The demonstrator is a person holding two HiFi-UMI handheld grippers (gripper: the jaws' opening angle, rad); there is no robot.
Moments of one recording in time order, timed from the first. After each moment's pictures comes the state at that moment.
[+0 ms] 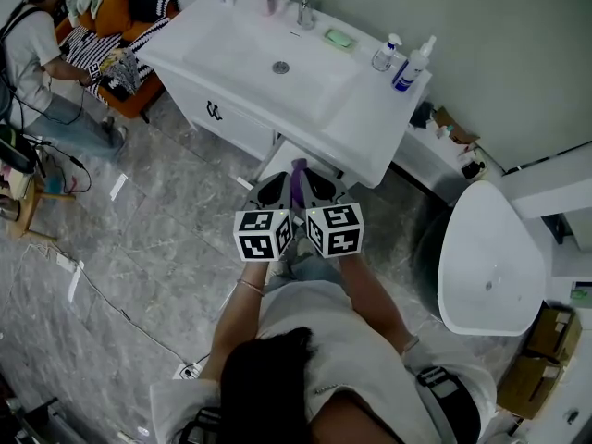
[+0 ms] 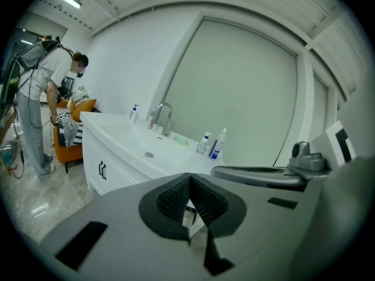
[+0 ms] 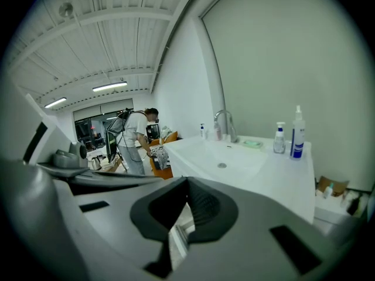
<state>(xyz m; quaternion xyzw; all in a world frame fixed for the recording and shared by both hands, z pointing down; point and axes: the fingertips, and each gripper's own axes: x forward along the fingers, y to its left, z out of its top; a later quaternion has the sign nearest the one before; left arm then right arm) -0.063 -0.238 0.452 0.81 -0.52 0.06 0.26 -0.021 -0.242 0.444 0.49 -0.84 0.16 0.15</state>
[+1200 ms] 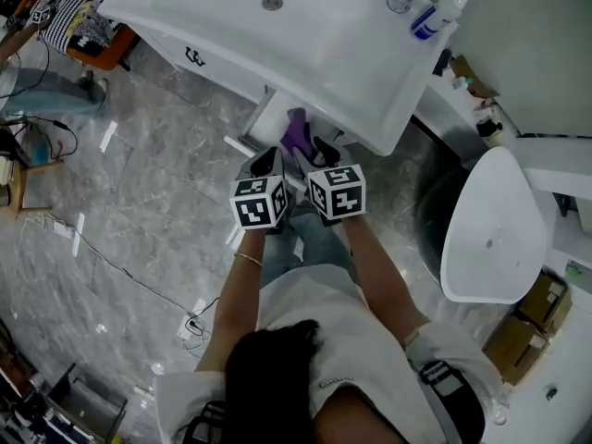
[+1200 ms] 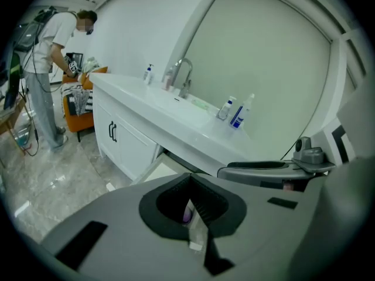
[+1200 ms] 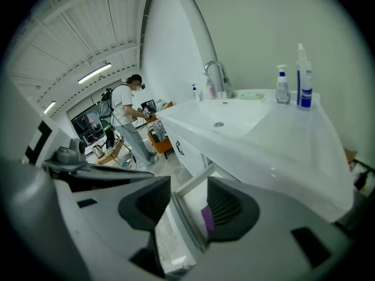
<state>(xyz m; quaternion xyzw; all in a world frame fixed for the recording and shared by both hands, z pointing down) -0.061 -0.262 0.586 0.75 -0.52 0.16 0.38 0.003 -0.271 0.579 0.45 -0.81 0.29 0.25</state>
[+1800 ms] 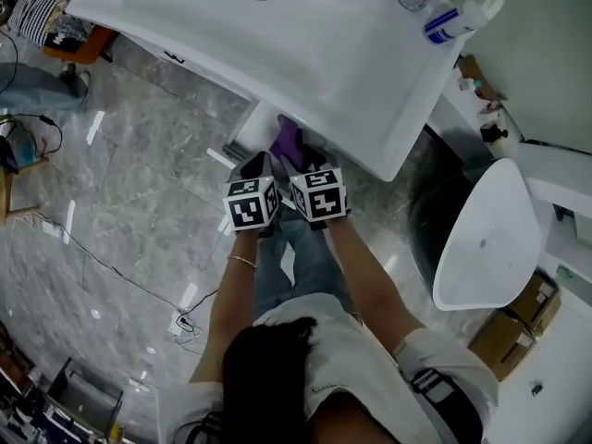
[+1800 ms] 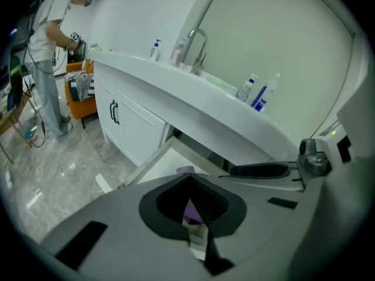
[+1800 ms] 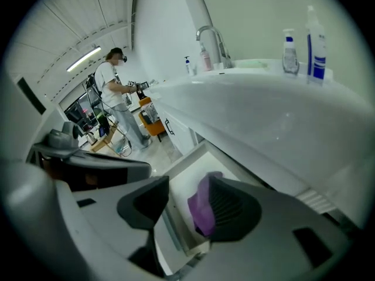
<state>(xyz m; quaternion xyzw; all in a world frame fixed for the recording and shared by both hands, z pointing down) -0.058 -0.297 0.677 0.71 -0.52 0.22 0.42 0.008 -0.301 0.681 0.43 -0.77 0.33 0.32</state>
